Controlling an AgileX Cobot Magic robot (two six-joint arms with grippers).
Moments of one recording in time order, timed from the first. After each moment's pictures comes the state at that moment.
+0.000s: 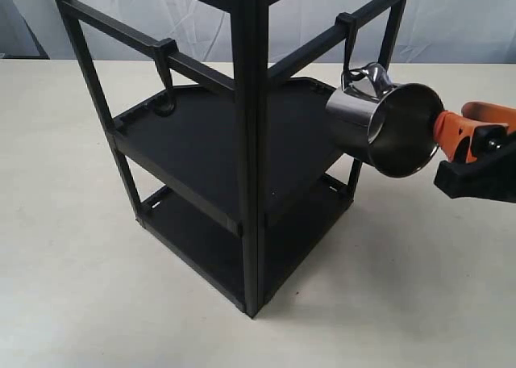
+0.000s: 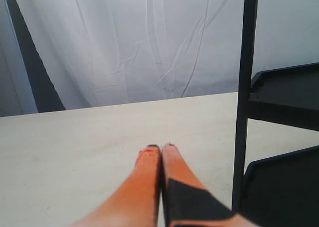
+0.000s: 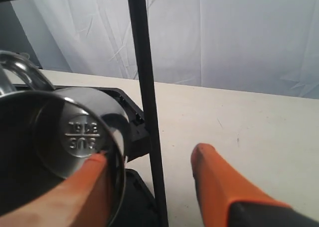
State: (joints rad) left arm -0.17 0.00 0.00 0.04 0.13 -0.01; right arm 0.41 0.82 -0.29 0.14 -0.21 -0.02
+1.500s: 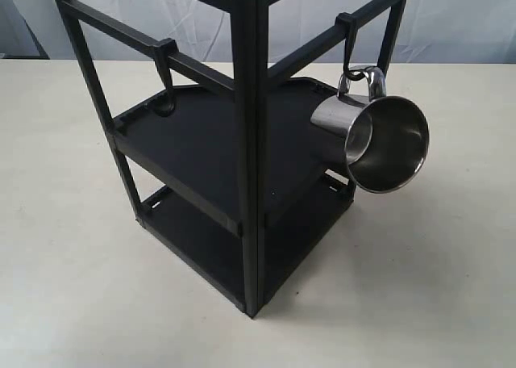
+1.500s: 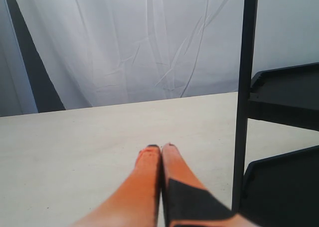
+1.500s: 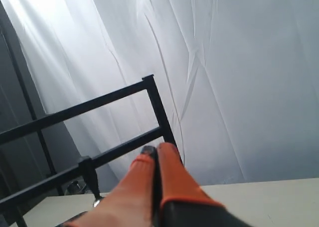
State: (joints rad) left arm -0.17 0.00 0.00 0.04 0.13 -0.01; right arm 0.41 0.35 -0.29 0.26 -0.15 0.09
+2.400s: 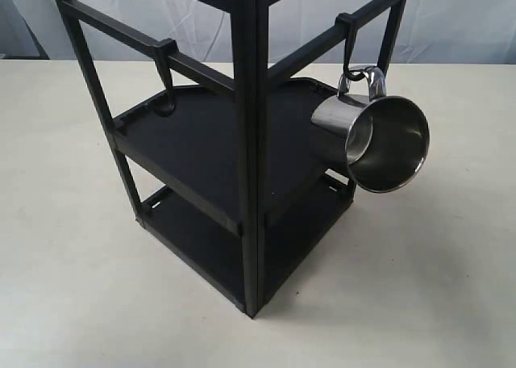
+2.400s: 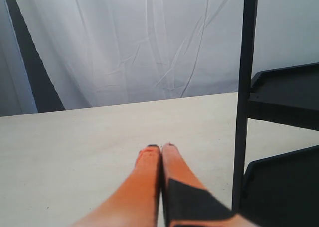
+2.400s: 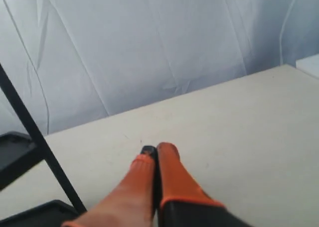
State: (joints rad) left arm -0.17 0.00 0.00 0.04 0.13 -0.01; right arm -0.14 0.01 -0.14 0.30 0.36 0.02
